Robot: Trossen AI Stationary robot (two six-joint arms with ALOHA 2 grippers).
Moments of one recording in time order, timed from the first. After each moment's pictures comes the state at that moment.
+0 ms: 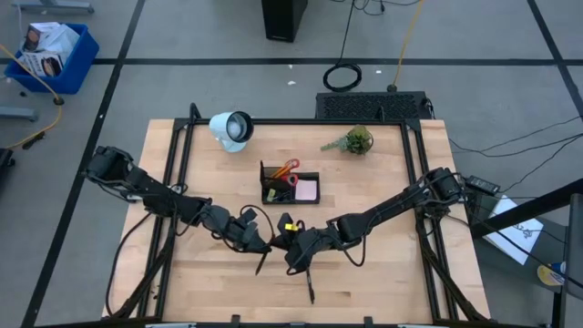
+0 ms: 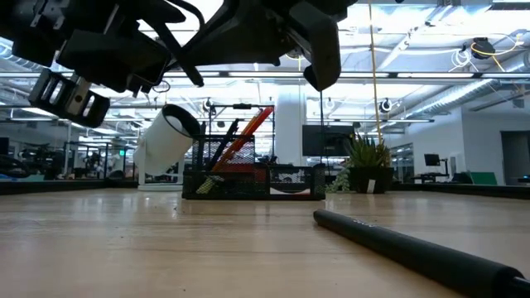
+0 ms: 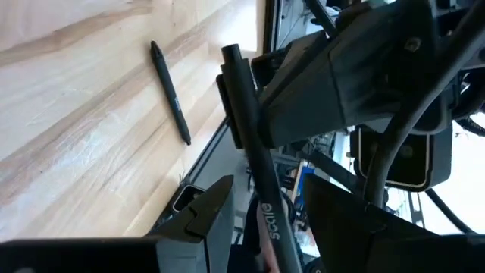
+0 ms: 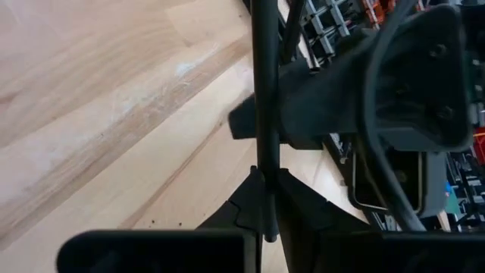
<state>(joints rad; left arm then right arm) -0.37 1.43 0.47 0.70 0.11 -1.70 0.36 1.92 1.26 0.15 0.32 -0.80</state>
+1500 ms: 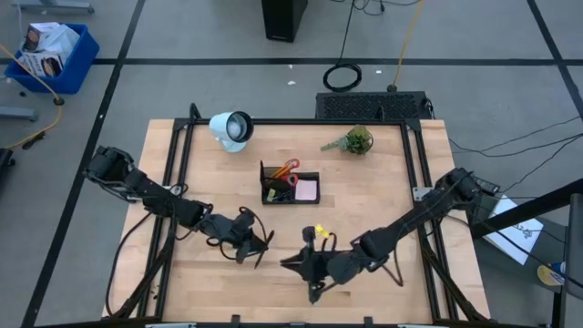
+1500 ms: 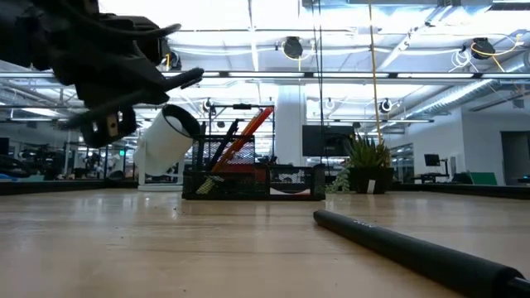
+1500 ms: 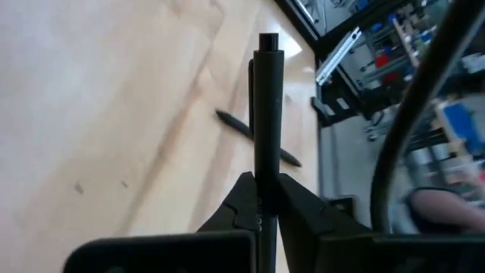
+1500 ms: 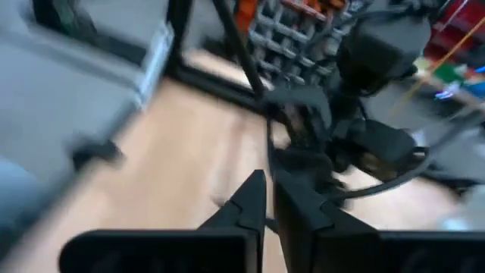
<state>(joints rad) -0.42 1.44 0.47 0.54 -0.07 -0.98 0.55 1.80 1.26 0.17 0.54 -0.19</state>
